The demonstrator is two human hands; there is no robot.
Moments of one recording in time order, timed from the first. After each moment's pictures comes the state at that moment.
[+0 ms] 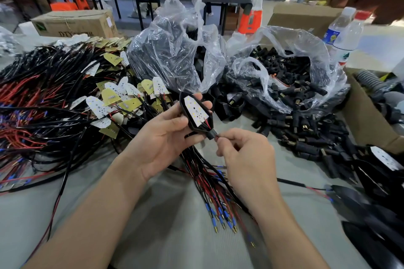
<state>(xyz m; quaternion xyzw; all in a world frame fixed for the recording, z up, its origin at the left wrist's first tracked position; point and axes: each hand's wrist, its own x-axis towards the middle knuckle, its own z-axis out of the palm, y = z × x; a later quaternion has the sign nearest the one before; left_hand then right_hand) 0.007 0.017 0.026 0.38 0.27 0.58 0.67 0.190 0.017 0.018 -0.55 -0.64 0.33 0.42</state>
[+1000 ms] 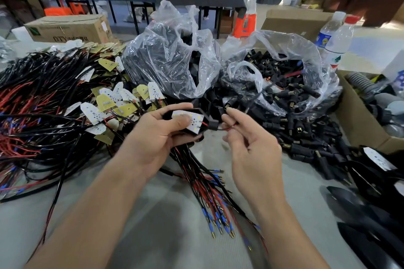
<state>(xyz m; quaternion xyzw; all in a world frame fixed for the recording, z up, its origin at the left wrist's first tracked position) 0.019 0.018 0.050 0.32 0.43 0.63 0.57 0.198 0.018 0.026 -0.47 -0.62 0.33 0.54</state>
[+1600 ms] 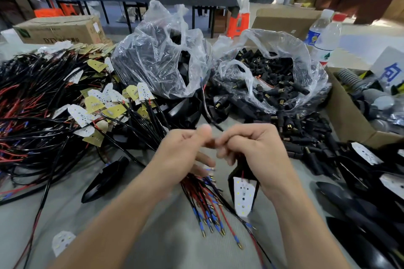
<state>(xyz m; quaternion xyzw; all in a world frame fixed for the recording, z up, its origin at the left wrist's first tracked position) 0.070 0.003 0.041 0.46 0.57 0.44 0.52 0.236 0.032 0.043 -0.40 -0.63 0.49 0.45</state>
